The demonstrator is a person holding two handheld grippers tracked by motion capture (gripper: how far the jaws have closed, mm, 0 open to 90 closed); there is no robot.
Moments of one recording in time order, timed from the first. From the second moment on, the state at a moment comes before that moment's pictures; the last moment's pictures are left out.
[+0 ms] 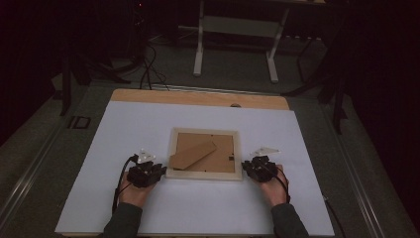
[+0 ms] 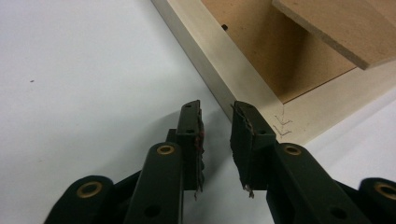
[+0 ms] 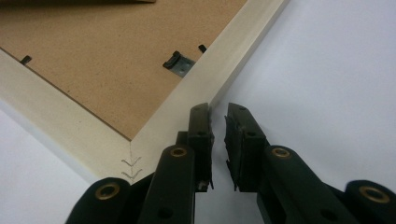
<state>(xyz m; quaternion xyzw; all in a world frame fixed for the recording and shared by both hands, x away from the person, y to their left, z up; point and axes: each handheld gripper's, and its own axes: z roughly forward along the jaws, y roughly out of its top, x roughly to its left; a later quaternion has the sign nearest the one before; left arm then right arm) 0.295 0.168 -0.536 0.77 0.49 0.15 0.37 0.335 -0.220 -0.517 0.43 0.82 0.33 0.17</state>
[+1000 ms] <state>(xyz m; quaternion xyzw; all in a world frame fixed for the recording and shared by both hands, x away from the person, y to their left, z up) 0.292 0.186 -0.512 0.73 0.53 0.17 0.40 0.334 -0.227 -0.515 0.44 0.81 0.35 0.16</state>
